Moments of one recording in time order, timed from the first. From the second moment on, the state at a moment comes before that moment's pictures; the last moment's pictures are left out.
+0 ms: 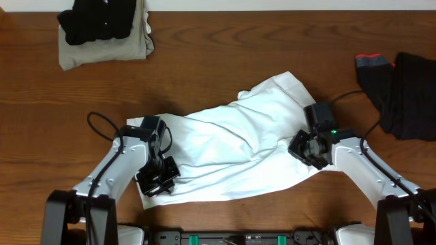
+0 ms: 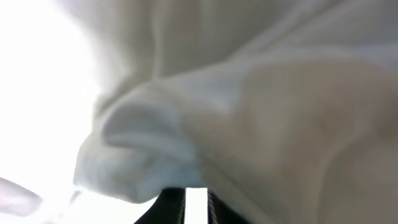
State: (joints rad) left arm -0.18 1.49 0.73 -1.07 0.28 -0.62; right arm 0.22 1.48 0.71 -0.60 -0.11 0.83
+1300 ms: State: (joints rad) left arm -0.10 1.53 0.73 -1.00 0.00 -0.69; right arm -0.02 1.48 1.27 -1.25 0.00 0.65
